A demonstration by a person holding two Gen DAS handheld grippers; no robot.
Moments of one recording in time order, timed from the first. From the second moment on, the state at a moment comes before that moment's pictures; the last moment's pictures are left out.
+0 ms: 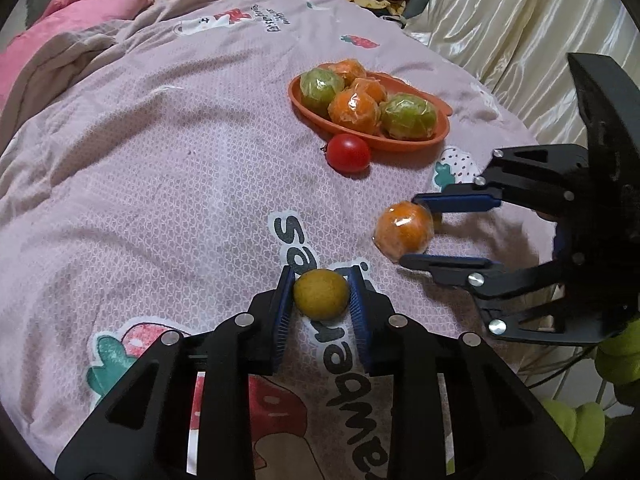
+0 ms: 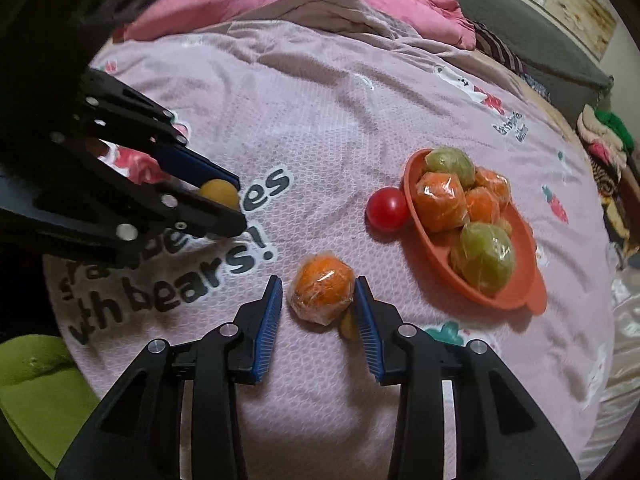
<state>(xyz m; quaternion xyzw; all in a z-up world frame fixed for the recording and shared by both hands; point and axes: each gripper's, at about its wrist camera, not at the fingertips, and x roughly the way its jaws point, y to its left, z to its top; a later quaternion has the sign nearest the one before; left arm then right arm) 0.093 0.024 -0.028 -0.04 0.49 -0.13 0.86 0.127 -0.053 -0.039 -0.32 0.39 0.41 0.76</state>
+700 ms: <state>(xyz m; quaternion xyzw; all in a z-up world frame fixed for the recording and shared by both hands) 0.107 0.031 0.000 -0.06 0.47 -0.13 0.87 0.157 -0.097 0.008 -0.19 0.38 0.43 0.80</state>
